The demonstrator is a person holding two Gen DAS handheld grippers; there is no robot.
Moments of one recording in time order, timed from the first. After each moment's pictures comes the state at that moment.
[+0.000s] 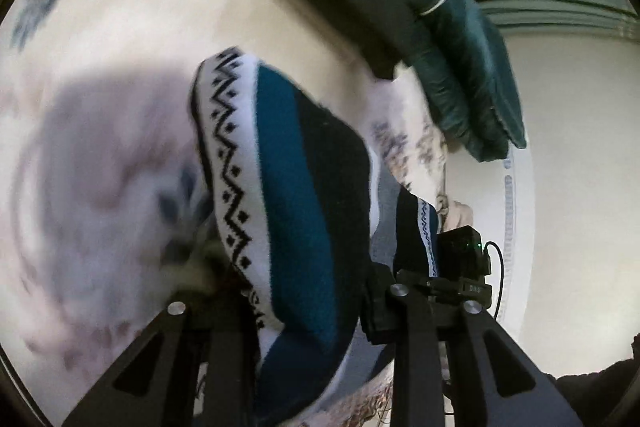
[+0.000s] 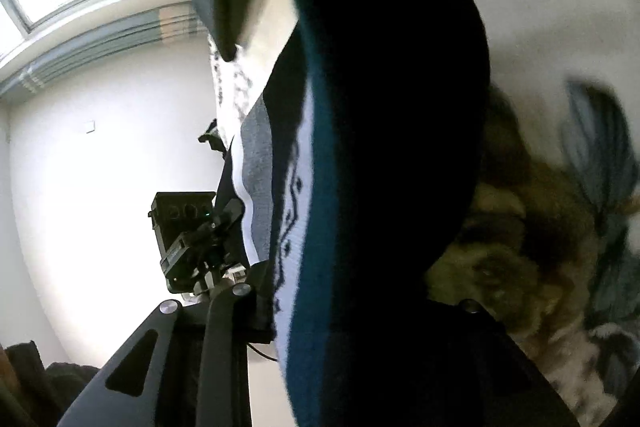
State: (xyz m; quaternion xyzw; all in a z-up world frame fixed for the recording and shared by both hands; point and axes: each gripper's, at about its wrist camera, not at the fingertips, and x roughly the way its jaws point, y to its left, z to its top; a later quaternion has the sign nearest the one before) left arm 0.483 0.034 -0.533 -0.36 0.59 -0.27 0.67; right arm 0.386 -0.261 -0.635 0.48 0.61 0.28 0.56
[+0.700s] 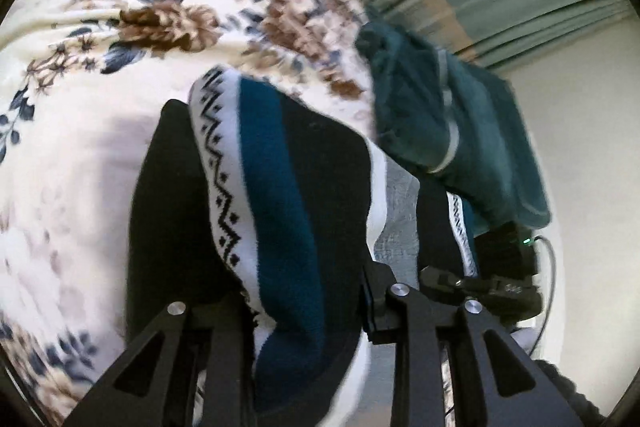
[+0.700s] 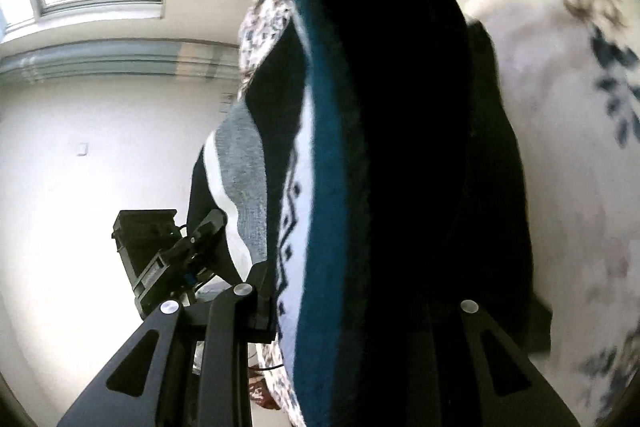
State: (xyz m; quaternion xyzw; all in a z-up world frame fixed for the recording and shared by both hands) left arm 0.822 0.050 -0.481 -0.27 0.54 -0.25 0.76; right arm 0.729 -0.229 -0.552 0.41 0.57 0.24 0.66
